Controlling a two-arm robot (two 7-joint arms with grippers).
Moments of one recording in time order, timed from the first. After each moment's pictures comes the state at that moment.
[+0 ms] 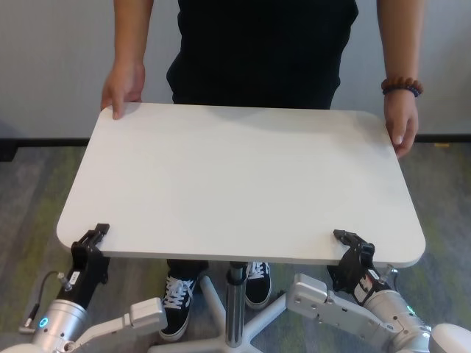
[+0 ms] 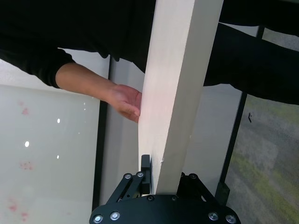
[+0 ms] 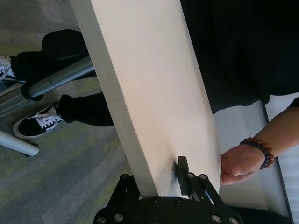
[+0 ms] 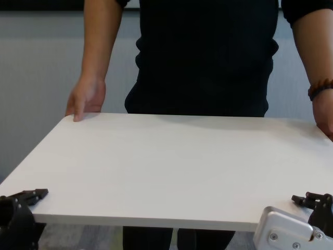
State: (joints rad) left arm -0.09 0.37 0.45 -1.18 1.00 0.01 0.47; right arm 0.06 0.44 -0.57 -1.48 -0.69 0.26 -0.09
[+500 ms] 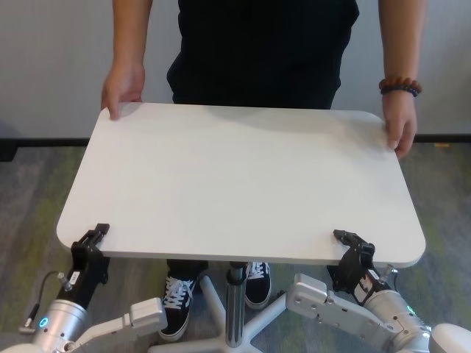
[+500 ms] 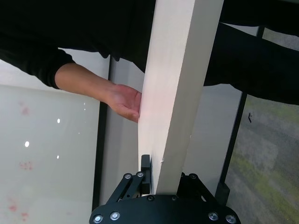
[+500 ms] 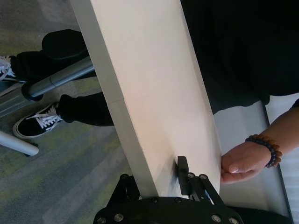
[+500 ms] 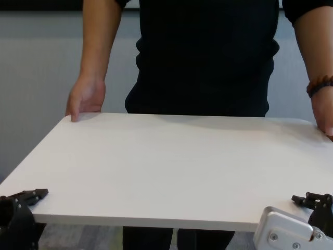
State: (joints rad) left arm -0.09 0.37 0.45 -1.17 1.00 0.01 0.47; right arm 0.06 0.44 -0.57 -1.48 -0.69 0.26 -0.09
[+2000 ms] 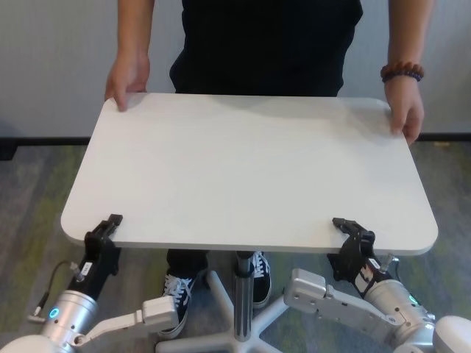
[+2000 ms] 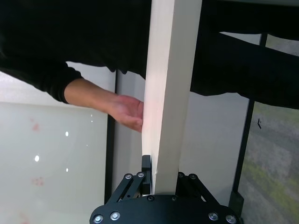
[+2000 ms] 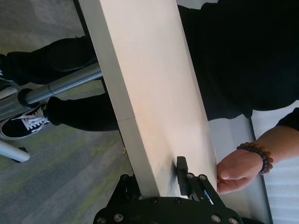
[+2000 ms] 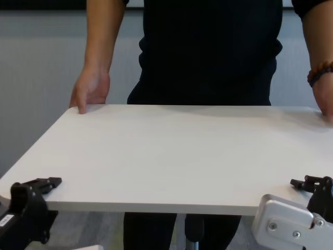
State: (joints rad) left arm -0.10 0.38 0.47 -1.23 1.06 0.02 0.44; right arm 0.05 0.44 -0.54 -1.54 -0.78 0.26 -0.06
